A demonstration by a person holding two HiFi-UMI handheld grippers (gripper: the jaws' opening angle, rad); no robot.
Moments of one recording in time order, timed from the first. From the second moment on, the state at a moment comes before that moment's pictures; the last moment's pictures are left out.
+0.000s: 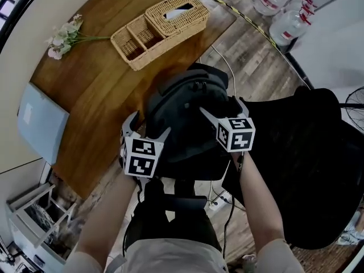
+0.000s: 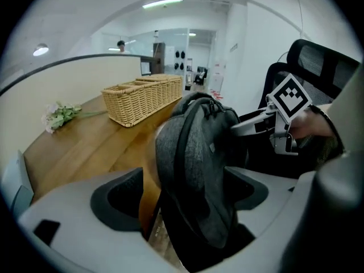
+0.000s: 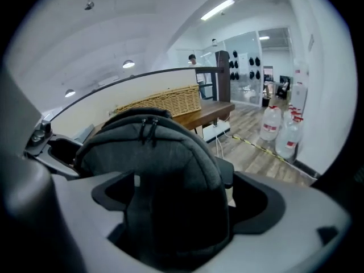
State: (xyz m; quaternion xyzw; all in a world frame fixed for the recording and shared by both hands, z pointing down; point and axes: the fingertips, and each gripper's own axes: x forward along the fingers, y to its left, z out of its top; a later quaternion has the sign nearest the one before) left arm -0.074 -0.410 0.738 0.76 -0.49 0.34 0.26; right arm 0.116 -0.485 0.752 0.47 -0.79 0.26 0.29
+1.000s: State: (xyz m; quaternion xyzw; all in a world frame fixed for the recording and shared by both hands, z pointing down) left arm -0.049 -0.366 0.690 0.77 -0.50 0.29 0.26; right arm 0.146 -0.401 0.701 0.54 -0.76 0.24 0.26
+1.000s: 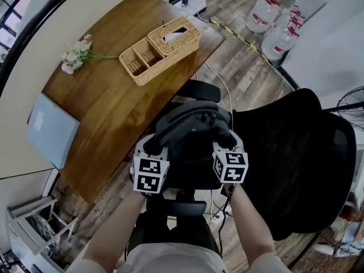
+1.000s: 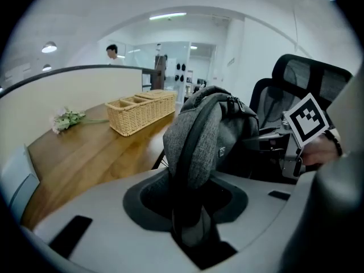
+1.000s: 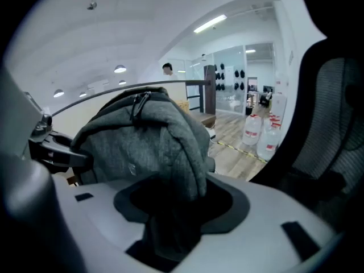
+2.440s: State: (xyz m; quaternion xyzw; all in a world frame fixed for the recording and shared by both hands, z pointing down) left arm -0.083 -0.299 0.272 0.87 -0.48 0.09 0.01; right arm 0.119 -0.284 0.282 0.59 -0.80 0.07 0.08
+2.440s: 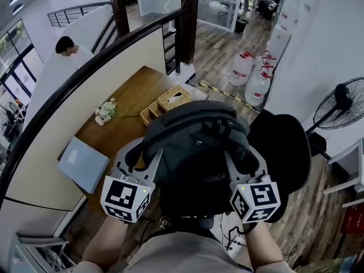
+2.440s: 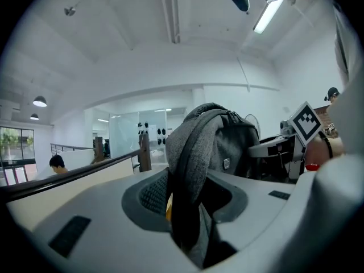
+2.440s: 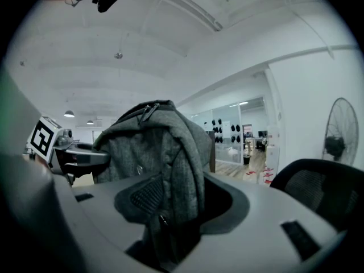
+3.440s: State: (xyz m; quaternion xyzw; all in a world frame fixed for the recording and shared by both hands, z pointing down) left arm -0.116 -0.247 0.328 0.86 -0.49 0.11 0.07; right arm 0.085 -0.244 0.332 0.55 -0.82 0.12 0.12
